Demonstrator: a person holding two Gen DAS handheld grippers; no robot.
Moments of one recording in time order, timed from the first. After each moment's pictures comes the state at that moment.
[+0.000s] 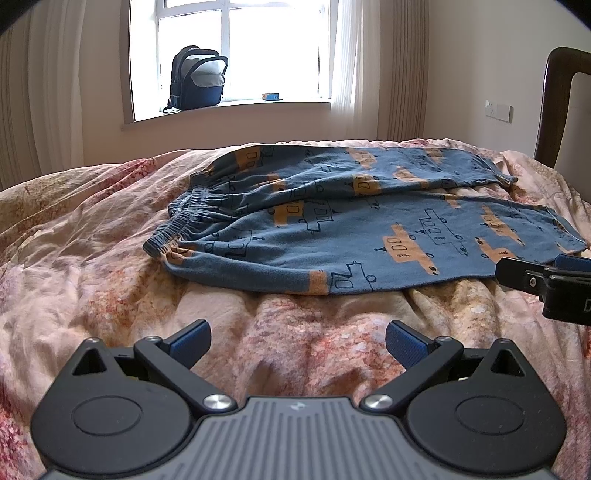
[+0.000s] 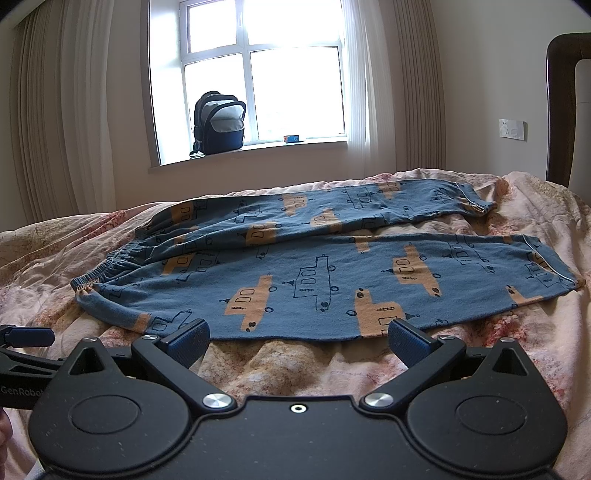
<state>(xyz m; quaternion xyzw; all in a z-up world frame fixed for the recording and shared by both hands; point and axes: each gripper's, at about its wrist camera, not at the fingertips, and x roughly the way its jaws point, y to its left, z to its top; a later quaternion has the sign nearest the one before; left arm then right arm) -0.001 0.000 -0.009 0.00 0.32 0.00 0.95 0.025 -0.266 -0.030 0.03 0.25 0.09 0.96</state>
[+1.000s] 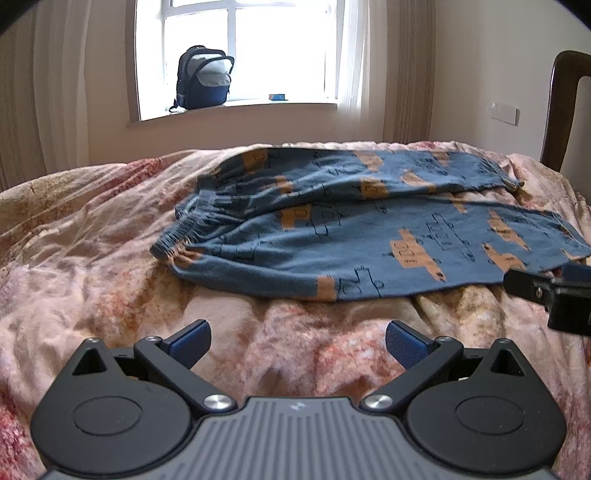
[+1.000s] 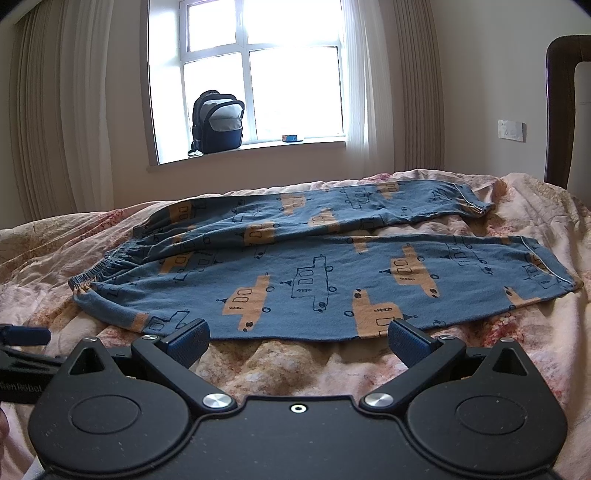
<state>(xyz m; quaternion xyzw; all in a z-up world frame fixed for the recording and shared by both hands) 0.001 0.004 -0.004 0.00 0.32 0.01 0.95 0.026 -0.264 -0.032 0.03 0.25 0.09 0.96</state>
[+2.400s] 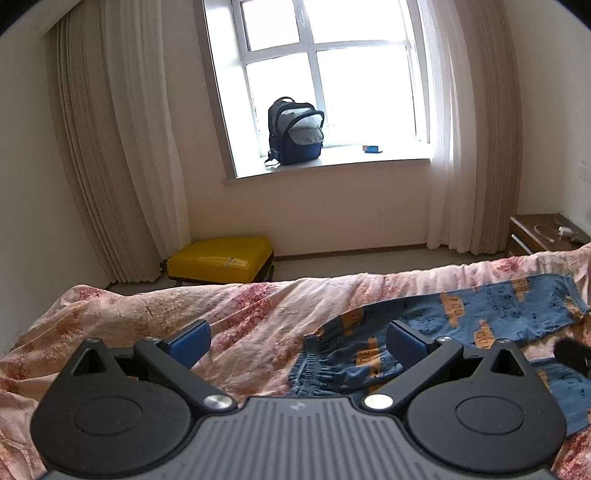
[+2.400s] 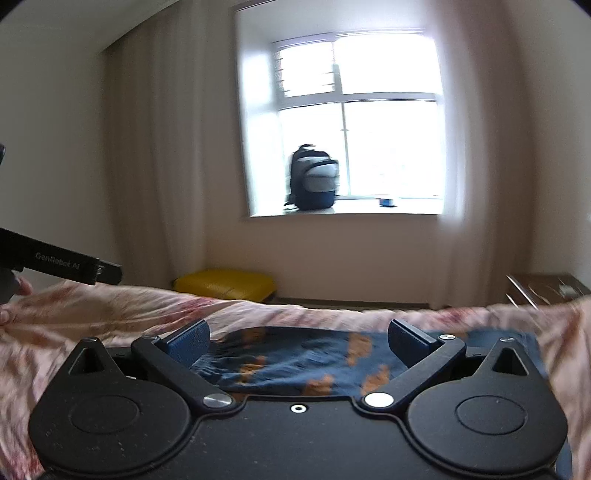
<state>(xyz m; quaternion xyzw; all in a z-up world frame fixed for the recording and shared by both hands) 0.078 0.003 0.236 0.04 0.29 0.18 0.94 0.111 -0.292 0.172 -0.01 0.18 0.28 0.94</state>
